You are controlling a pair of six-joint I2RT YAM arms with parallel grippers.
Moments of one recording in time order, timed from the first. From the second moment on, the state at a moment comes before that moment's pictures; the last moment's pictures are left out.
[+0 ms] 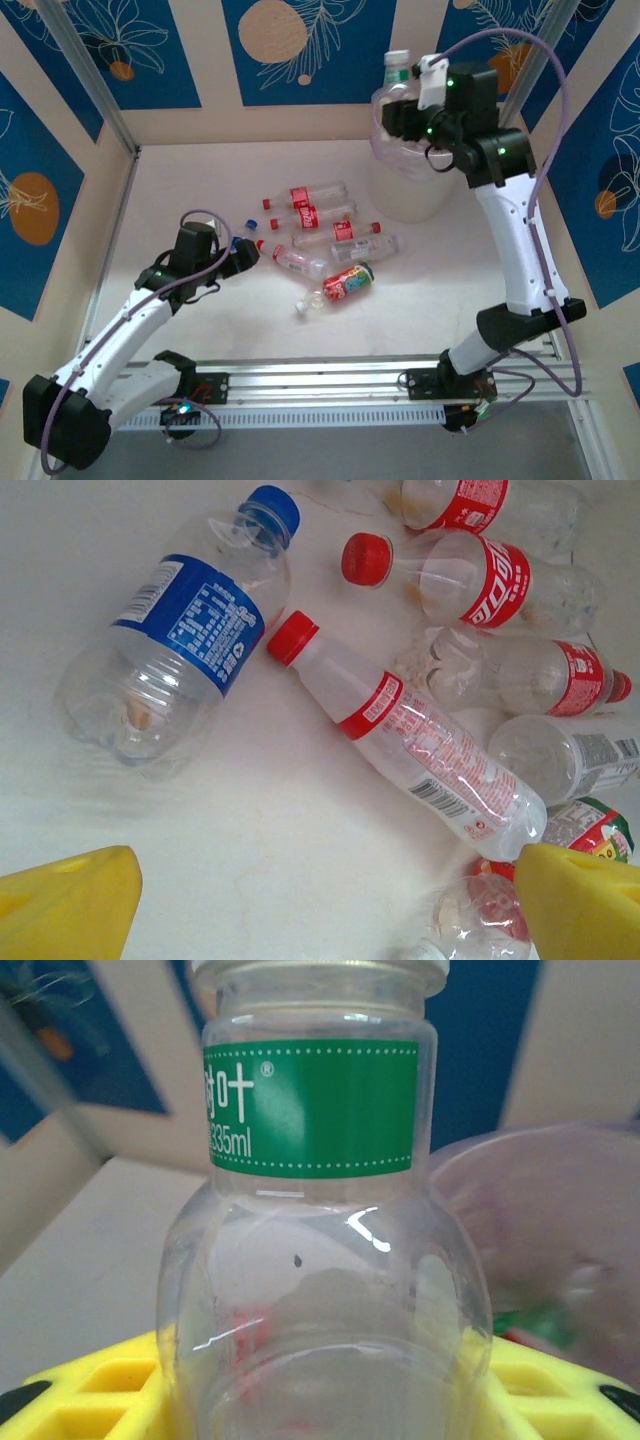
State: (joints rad) left arm -0.40 0.95 0.70 -0.55 0.08 -0.71; right arm 0.29 1.57 2.13 -0.95 -0.08 0.09
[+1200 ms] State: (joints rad) left arm -0.61 1.03 0.66 -0.51 0.03 -0.73; right arm 0.05 2.15 2.35 -1.17 -0.11 0.06
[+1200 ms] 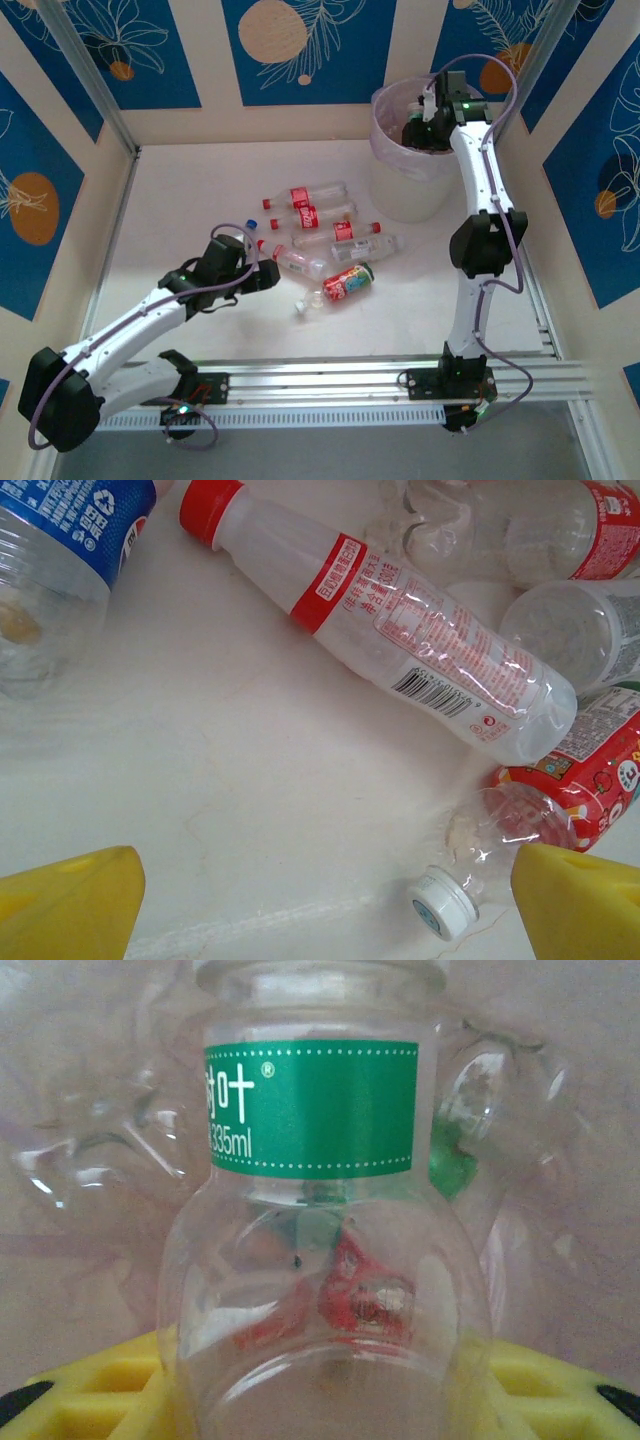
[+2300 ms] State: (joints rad) left arm -0.74 1.23 0.77 -0.49 0.10 -0.43; right arm 0.04 2.12 2.55 -1.24 -0.12 0.05
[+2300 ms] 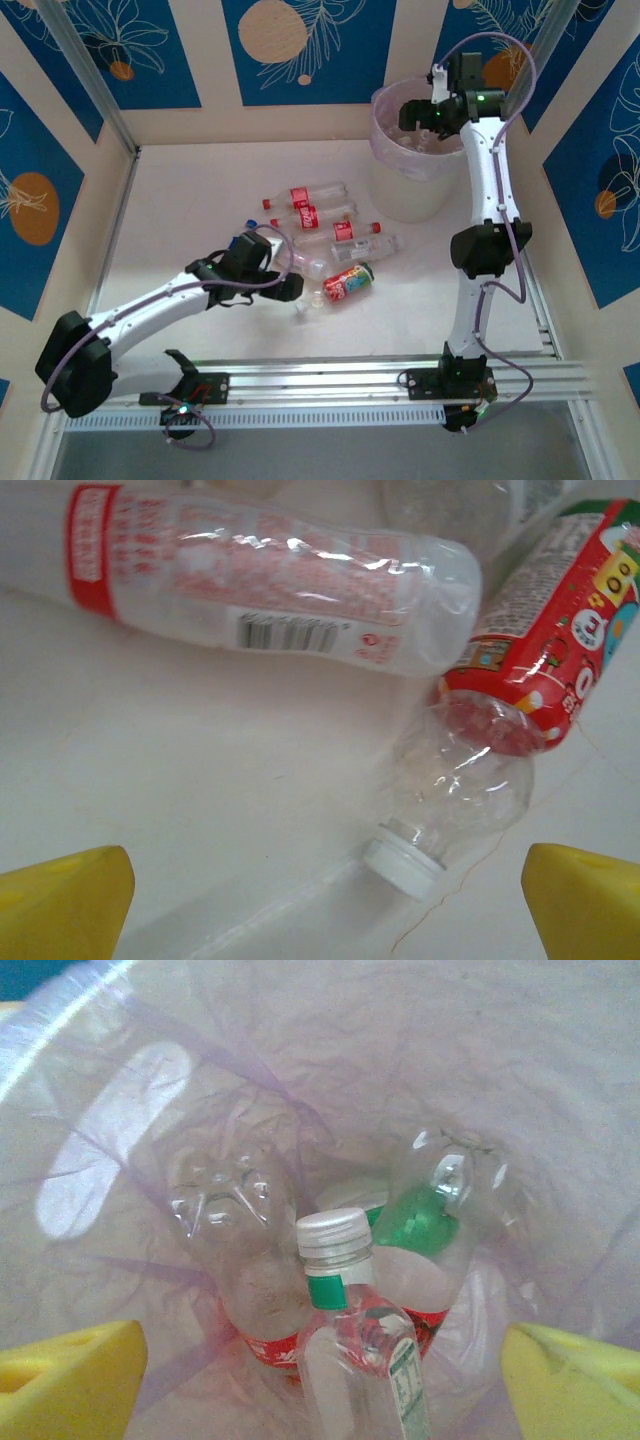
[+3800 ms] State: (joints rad) left arm -0.98 1.79 1.13 -0.54 0.05 -0.11; right arm 0.08 0.87 1.14 -1.03 -0.39 0.41
